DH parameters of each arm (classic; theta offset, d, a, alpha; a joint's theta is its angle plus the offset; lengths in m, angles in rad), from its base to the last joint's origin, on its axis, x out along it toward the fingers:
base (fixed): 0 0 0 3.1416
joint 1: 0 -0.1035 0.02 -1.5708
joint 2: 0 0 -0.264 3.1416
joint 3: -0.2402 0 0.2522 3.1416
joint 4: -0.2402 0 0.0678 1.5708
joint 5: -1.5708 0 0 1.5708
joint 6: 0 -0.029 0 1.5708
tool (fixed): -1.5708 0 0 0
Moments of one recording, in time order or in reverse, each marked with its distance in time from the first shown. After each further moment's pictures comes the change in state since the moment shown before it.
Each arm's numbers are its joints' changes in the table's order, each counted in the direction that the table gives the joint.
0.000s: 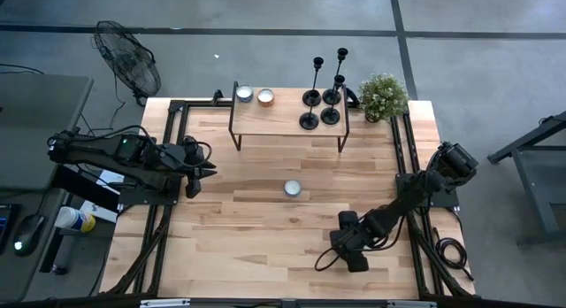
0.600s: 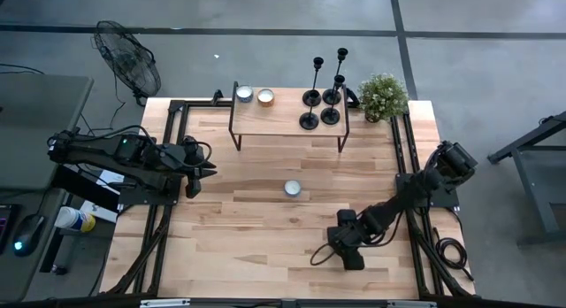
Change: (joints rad) left arm 0.000 0.000 0.000 0.000 -0.002 -0.002; right arm 0.034 0.000 -0.007 0.010 -0.031 -0.039
